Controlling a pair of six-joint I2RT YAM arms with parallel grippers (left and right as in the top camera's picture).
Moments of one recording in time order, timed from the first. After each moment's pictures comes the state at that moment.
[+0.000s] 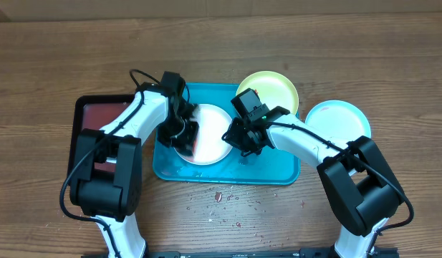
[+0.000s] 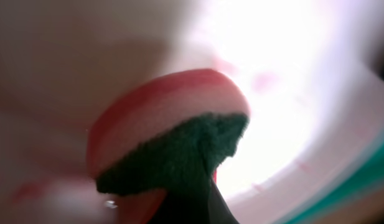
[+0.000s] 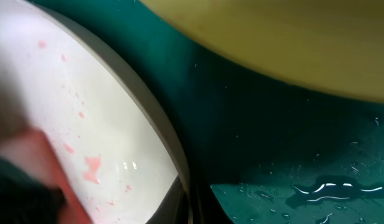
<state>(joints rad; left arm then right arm) -0.23 1.98 1.29 -0.98 0.31 0.04 0.59 1.93 1.18 -0.49 -0.23 0.99</state>
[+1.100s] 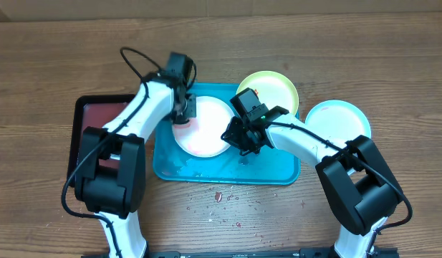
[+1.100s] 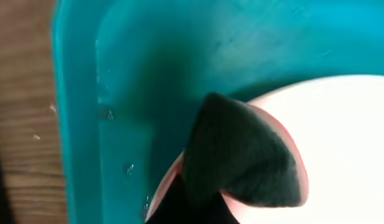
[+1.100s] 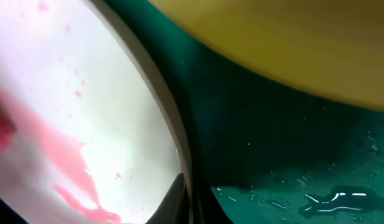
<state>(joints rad) -0.25 2.01 1.46 -0.81 -0.06 -0.28 0.59 1.94 1.19 -0.48 -0.23 0.99</state>
